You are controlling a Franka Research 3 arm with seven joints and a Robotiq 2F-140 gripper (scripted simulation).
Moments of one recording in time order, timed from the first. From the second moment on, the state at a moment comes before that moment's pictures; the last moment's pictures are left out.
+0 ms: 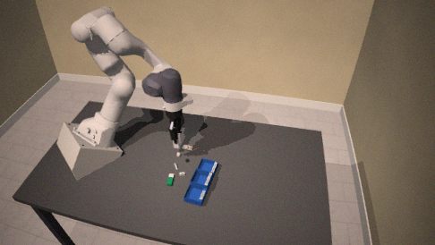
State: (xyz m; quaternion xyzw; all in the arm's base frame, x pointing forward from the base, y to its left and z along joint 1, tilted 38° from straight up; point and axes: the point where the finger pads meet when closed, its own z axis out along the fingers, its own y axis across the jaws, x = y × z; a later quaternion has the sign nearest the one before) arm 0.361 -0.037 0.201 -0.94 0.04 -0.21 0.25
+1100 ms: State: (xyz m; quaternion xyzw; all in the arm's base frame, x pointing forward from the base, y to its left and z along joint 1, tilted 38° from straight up) arm 0.371 -0.014 0.165 -0.95 0.04 -0.19 0.25
